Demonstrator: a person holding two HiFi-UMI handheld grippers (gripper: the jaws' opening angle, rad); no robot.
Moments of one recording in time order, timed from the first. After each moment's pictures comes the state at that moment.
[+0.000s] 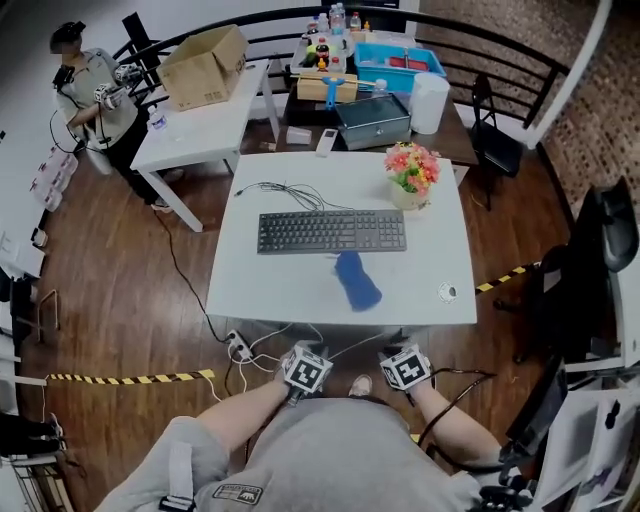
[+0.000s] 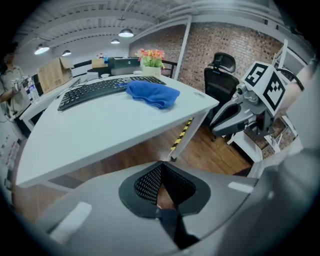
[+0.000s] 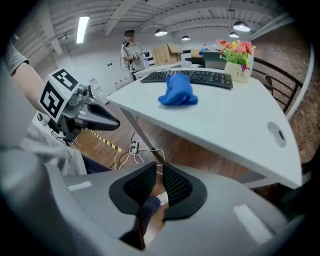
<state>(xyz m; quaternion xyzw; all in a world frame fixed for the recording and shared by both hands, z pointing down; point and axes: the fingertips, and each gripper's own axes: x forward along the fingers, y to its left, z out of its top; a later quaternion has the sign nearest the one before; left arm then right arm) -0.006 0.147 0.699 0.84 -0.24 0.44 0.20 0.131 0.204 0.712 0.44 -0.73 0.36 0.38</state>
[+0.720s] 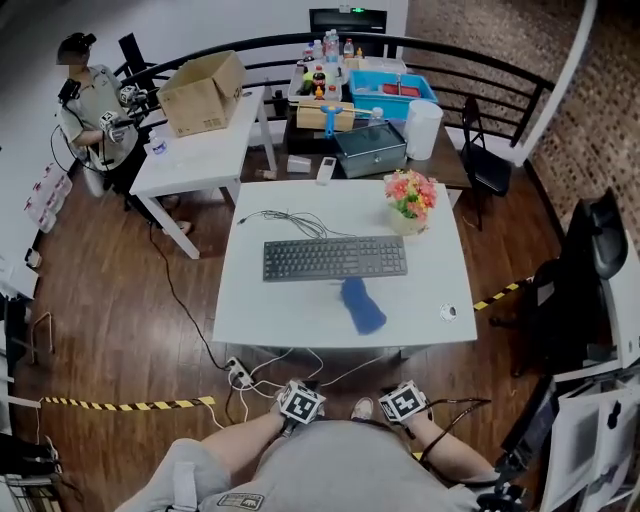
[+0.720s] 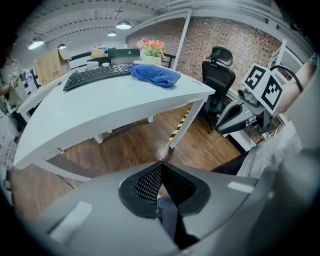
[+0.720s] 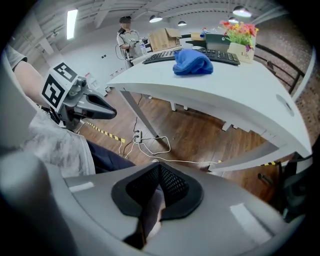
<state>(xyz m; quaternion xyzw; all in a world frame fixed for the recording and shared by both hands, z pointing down) -0.057 0.173 0.728 0.83 -0.22 0.47 0.21 0.102 0.257 0.748 0.42 -0.69 0.42 0.41</state>
